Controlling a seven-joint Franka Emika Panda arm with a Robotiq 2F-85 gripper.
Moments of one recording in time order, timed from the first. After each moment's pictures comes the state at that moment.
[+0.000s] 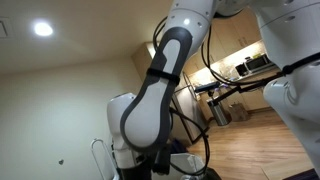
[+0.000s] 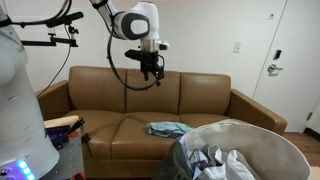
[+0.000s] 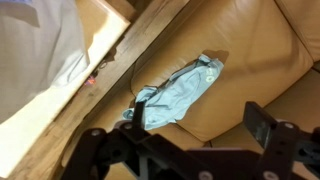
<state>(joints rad) 0.12 -0.14 0.08 -2.52 0.08 2.57 -0.07</state>
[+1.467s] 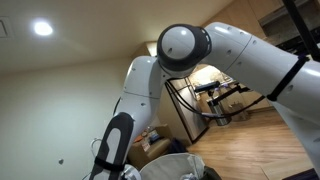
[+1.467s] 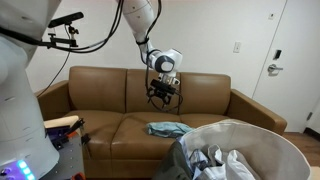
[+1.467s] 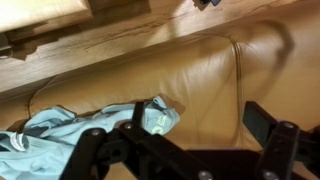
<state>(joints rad) 0.03 0.55 0.17 -1.96 0.15 2.30 -0.70</state>
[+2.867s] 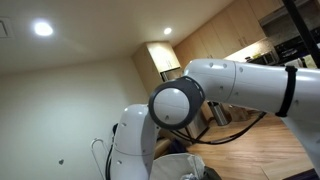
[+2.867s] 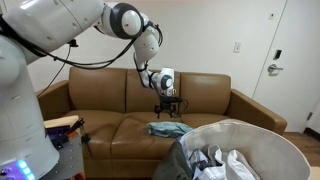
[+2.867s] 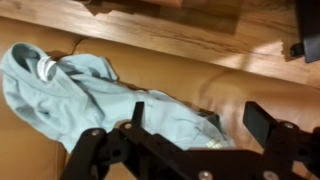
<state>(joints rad) 0.17 0.94 0.11 -1.61 -0.32 2.48 -0.75</state>
